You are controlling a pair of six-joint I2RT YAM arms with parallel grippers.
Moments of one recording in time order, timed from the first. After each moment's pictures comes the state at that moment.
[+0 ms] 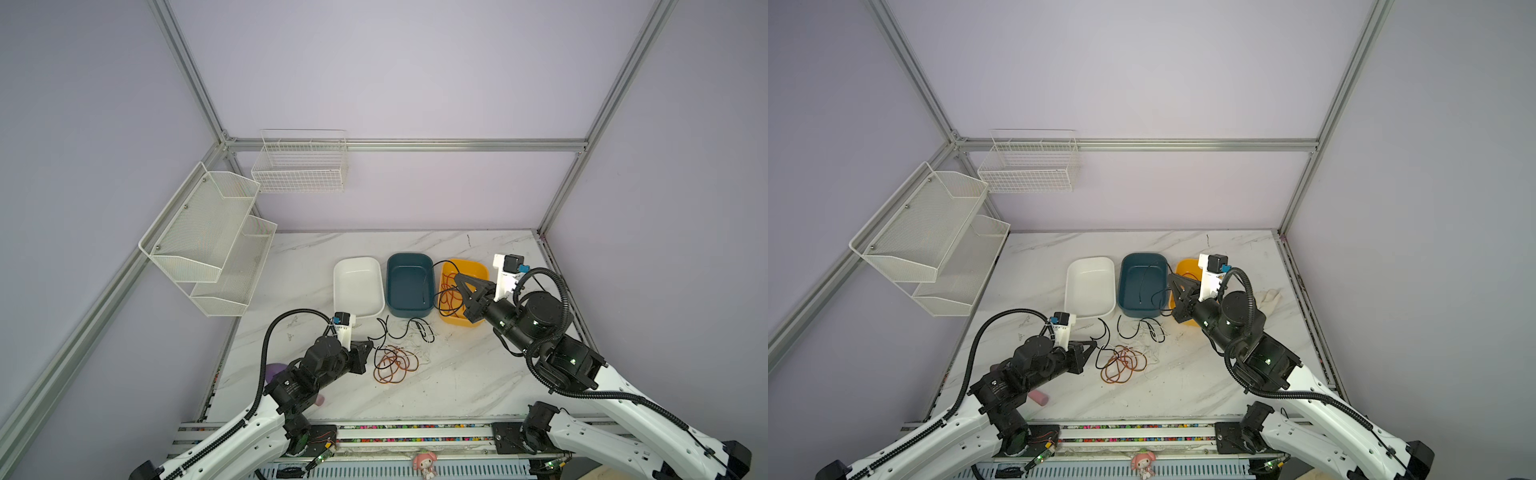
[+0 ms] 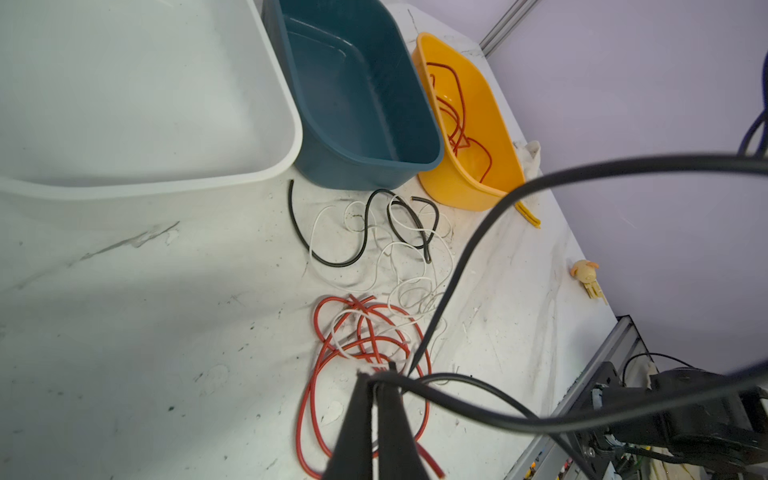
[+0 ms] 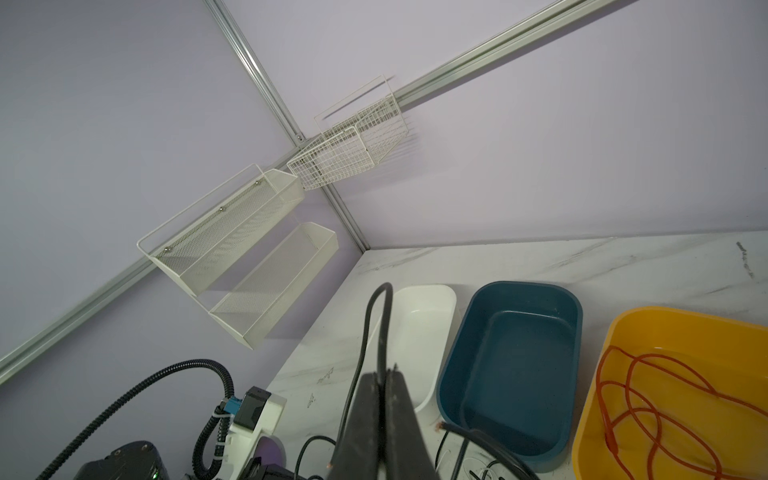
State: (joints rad) left arm -0.71 0.64 0.38 -0.26 0.00 -0.65; right arm 0.82 0.82 0.88 -0.07 0.13 0.50
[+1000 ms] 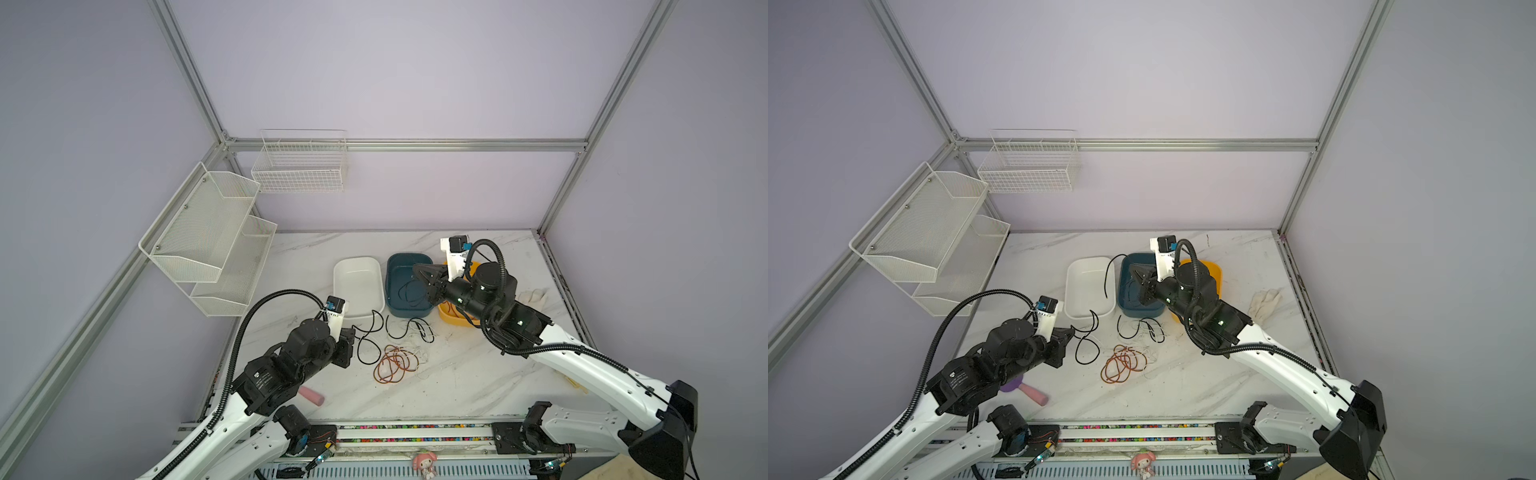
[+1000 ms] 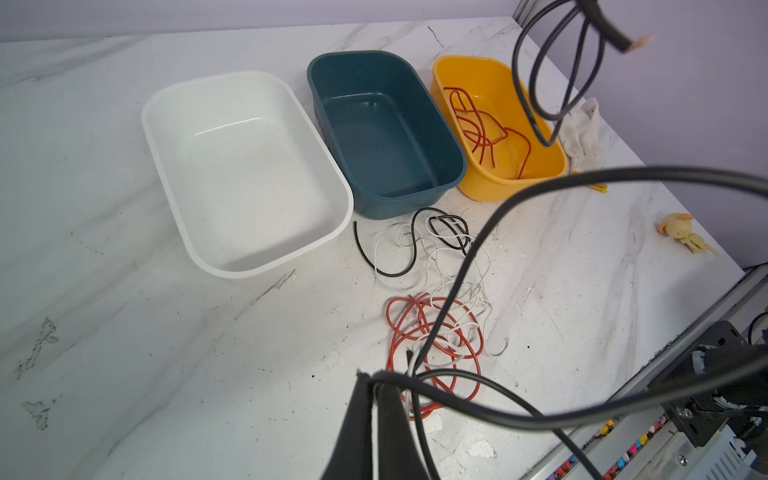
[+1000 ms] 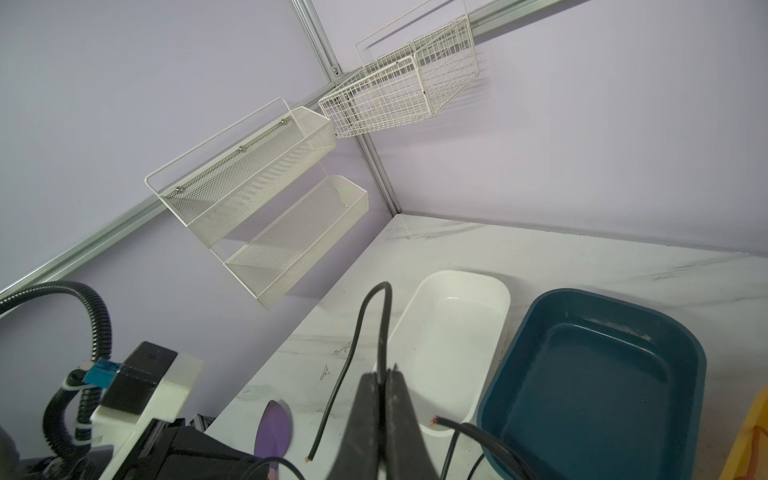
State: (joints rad) left arm -0.71 0.64 0.78 -0.73 -0.14 -0.33; right arm 0.82 1.20 1.06 0.04 -0.05 0.43
